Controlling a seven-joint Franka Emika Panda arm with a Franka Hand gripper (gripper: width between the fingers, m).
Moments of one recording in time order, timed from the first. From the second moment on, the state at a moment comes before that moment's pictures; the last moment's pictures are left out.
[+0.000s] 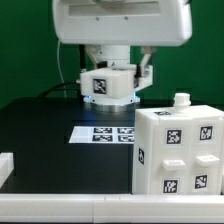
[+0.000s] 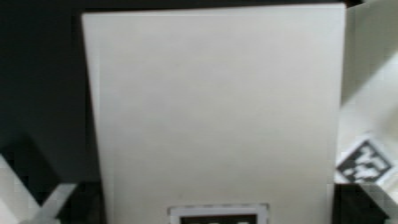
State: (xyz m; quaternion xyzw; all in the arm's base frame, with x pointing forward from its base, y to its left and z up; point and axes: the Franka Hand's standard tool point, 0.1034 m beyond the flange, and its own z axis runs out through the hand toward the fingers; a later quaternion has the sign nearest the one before) arm 0.573 -0.025 0.174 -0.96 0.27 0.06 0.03
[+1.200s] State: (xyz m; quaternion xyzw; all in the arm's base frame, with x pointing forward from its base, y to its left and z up) arm 0.604 0.051 0.184 -0.97 0.25 0.02 0.01
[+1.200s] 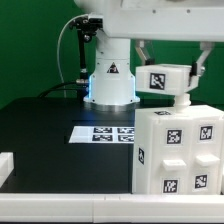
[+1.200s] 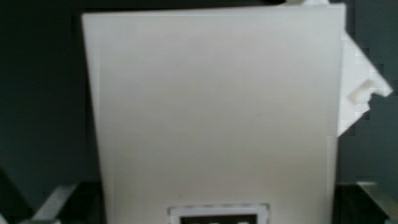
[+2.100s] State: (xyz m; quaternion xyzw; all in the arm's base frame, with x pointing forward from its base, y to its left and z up) arm 0.604 0.067 0.164 -0.97 0.25 0.02 0.01
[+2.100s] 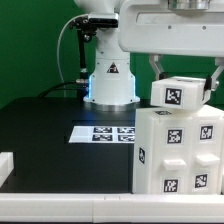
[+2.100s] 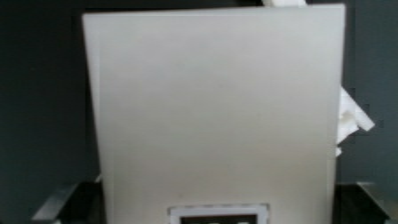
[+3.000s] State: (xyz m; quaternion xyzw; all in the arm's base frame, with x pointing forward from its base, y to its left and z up) arm 0.610 0.065 0.160 -0.93 0.36 0.00 0.03
